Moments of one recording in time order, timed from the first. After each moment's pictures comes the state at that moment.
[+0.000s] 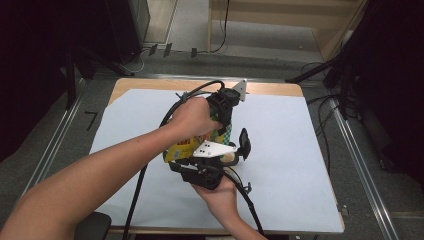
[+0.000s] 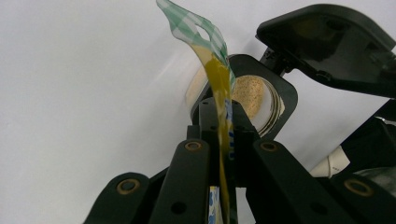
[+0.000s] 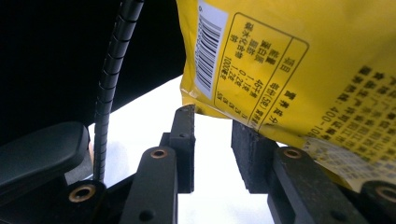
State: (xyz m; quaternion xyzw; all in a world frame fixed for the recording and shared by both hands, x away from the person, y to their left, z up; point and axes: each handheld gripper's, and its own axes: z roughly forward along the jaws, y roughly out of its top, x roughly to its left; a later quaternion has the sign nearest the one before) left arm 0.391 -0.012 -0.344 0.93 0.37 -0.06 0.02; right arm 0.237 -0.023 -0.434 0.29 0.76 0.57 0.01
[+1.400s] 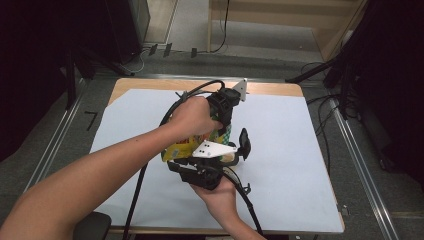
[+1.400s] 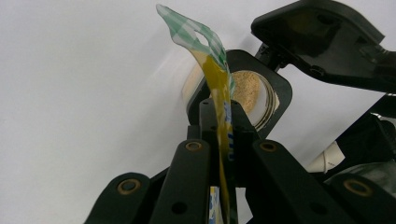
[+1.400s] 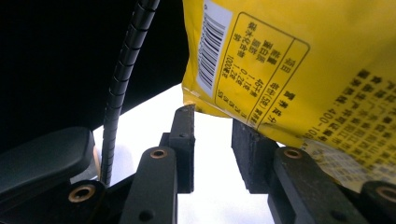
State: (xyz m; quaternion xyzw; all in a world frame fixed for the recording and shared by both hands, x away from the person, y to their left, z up) left arm 0.391 -0.014 -0.340 0.93 0.37 -0.06 0.02; right arm 0.235 -0.022 -0.428 0.29 0.76 0.58 0.01
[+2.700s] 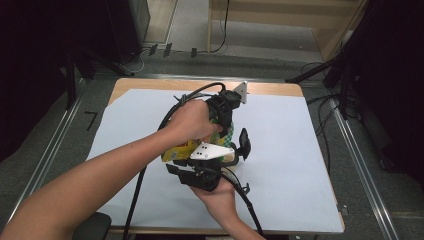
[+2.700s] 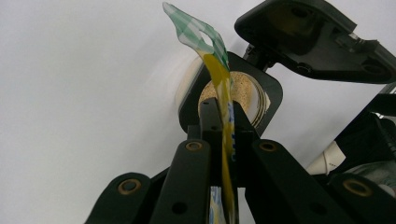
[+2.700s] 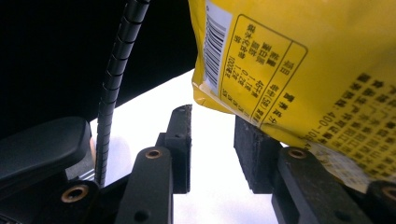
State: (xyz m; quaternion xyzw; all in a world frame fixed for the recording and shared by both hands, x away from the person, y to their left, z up) left arm 0.380 -0.011 -0.340 0.93 0.35 -0.06 0.04; right arm 0.234 -0.018 -0.435 0.28 0.77 0.57 0.01
